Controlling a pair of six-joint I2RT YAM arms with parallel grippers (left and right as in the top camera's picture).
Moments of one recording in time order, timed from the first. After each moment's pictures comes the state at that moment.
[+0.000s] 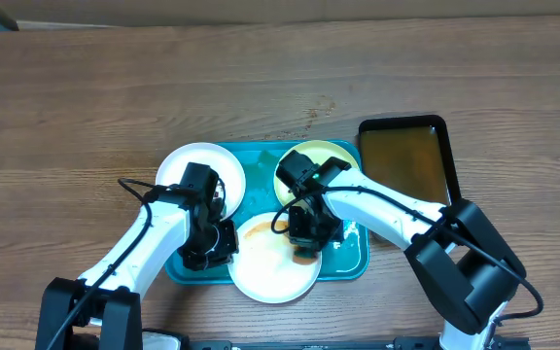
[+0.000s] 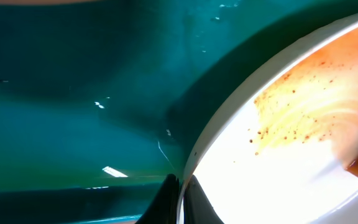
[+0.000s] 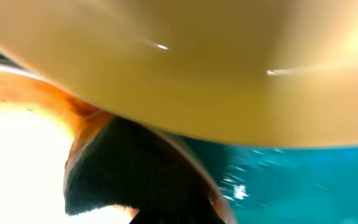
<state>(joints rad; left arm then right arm) -0.21 1.50 0.76 -0.92 0.28 -0.42 0.75 1.93 1.23 -0.95 -0.24 0.77</state>
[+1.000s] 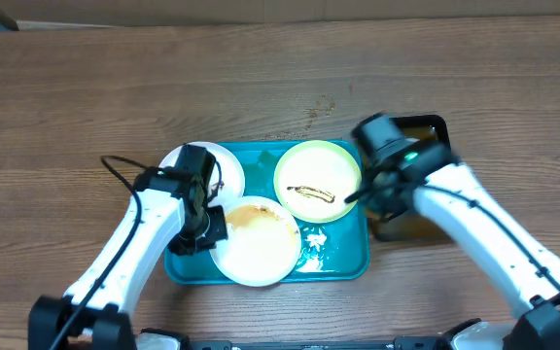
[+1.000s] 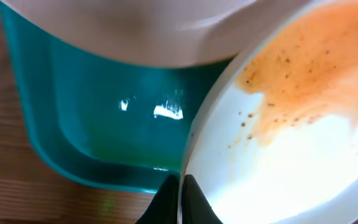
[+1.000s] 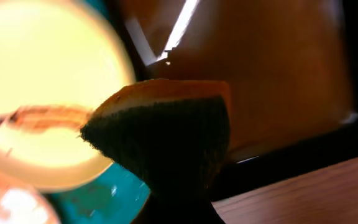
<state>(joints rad) -0.21 1.45 0.95 -1.10 0.05 -0.44 0.43 1.55 1.21 -1.11 0.12 0.76</state>
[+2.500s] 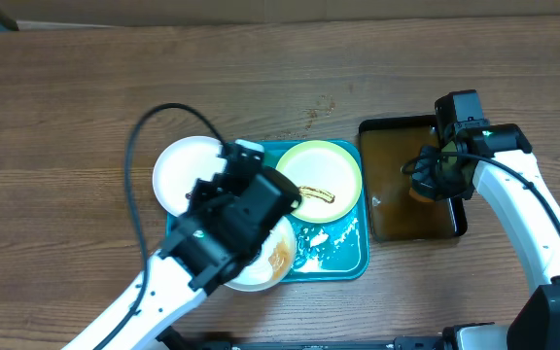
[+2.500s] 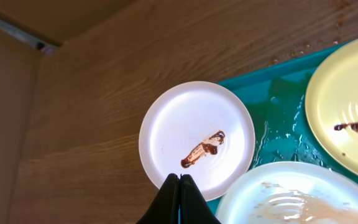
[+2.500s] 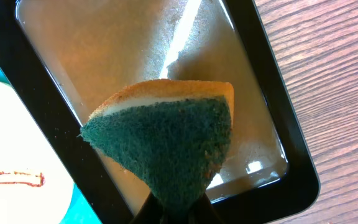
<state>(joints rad) -0.79 1.22 1.11 -0.98 -0.80 -0.32 0.11 1.55 1.18 -1.02 0.03 0.49</state>
